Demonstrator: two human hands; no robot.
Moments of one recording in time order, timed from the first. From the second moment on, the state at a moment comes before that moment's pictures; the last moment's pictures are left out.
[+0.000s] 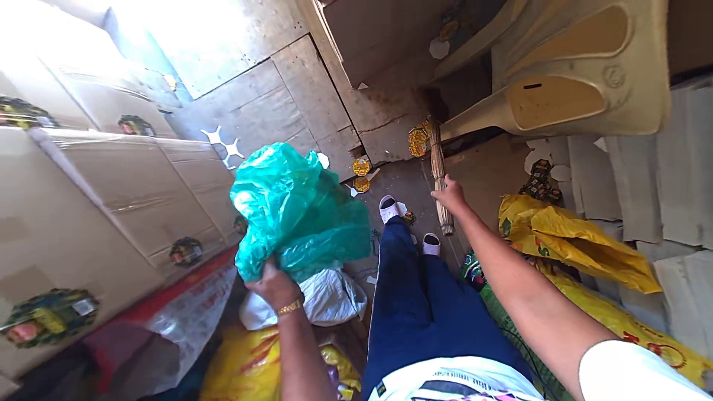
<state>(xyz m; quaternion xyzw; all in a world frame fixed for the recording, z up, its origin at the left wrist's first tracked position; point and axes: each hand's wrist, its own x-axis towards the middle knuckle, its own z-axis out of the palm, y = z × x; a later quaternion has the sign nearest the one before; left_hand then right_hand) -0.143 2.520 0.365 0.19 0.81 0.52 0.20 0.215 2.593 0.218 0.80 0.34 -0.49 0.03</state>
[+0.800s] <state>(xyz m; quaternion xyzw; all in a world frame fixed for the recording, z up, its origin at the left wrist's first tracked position) -0.189 2.552 0.379 0.17 0.81 0.54 0.18 0.193 2.581 0.276 0.71 0.23 -0.66 -0.01</state>
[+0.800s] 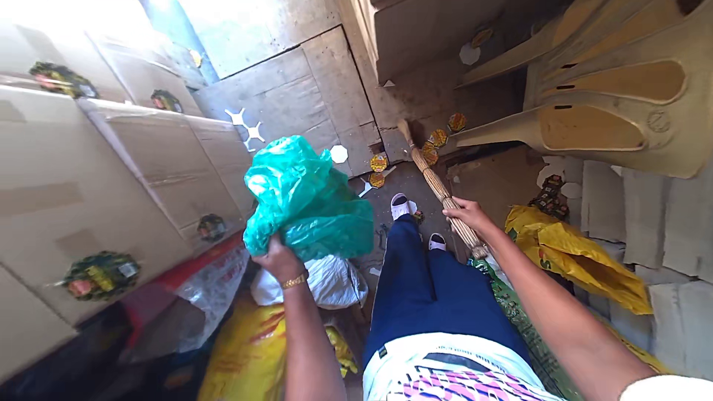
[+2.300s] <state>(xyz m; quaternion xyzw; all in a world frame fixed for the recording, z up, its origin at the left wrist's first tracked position) 0.034 2.425 0.429 -0.04 0.83 0.55 0.00 0.372 2.661 0.318 0.64 0.50 -0.58 0.09</state>
